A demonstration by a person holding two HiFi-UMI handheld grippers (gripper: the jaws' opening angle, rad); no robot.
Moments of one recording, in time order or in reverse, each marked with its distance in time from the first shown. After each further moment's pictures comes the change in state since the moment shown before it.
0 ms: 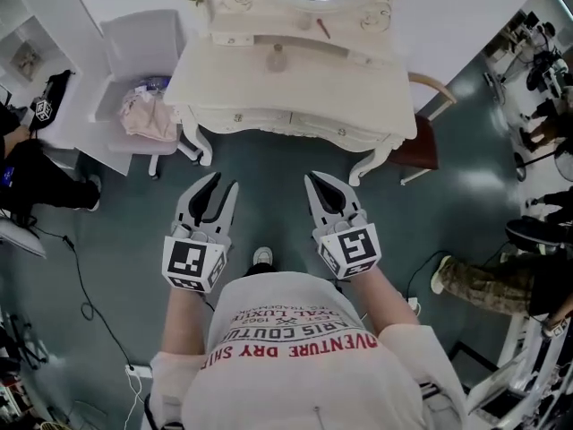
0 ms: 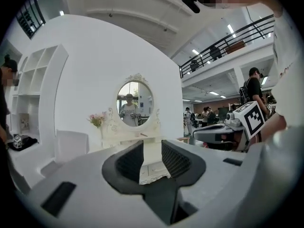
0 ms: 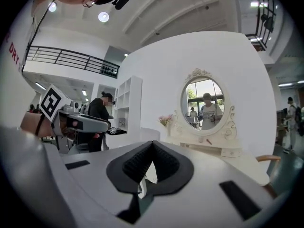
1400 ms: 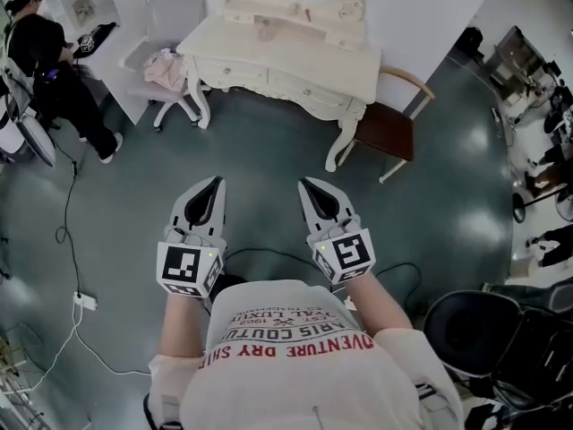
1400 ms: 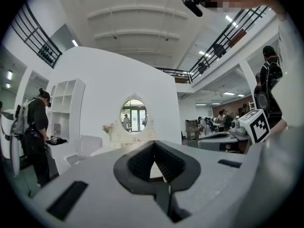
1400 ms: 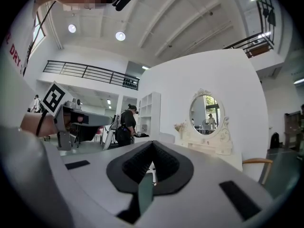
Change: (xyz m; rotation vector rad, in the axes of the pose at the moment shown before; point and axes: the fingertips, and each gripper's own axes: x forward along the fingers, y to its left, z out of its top) left arm -0.198 -0.399 0.016 0.011 -0.108 0.281; right arm -0.417 0.003 -0.020 -0.056 -0.101 0.235
